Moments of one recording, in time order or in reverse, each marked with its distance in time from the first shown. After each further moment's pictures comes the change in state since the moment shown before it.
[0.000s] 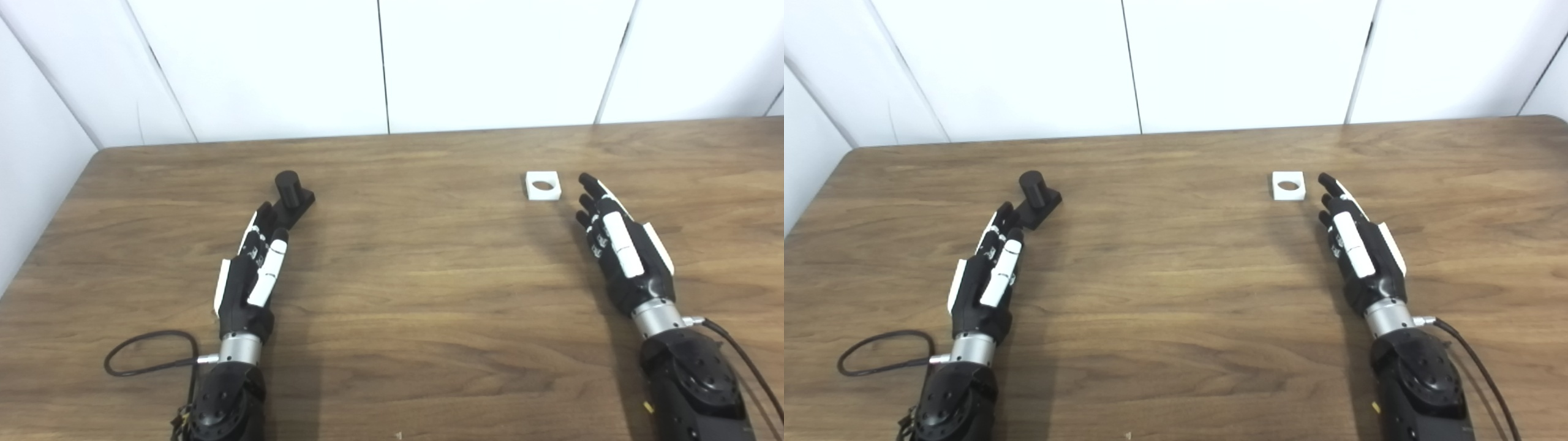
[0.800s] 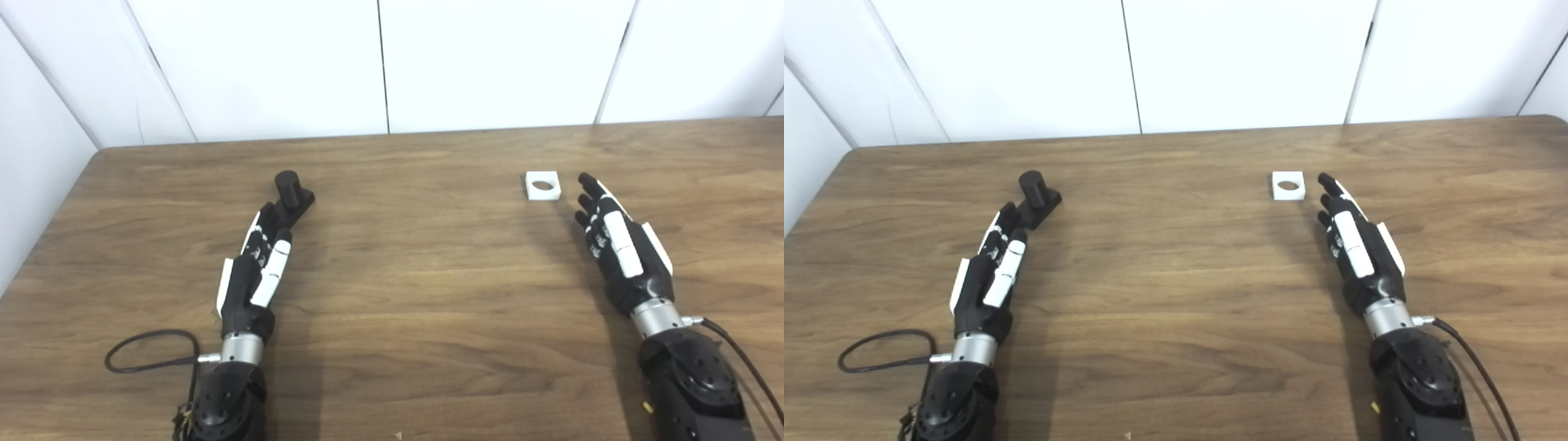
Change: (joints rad) left arm 0.006 0.005 -0.017 -0.012 0.084 0.007 0.014; right arm -0.001 -0.001 0.011 0.000 -0.008 0.000 0.000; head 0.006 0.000
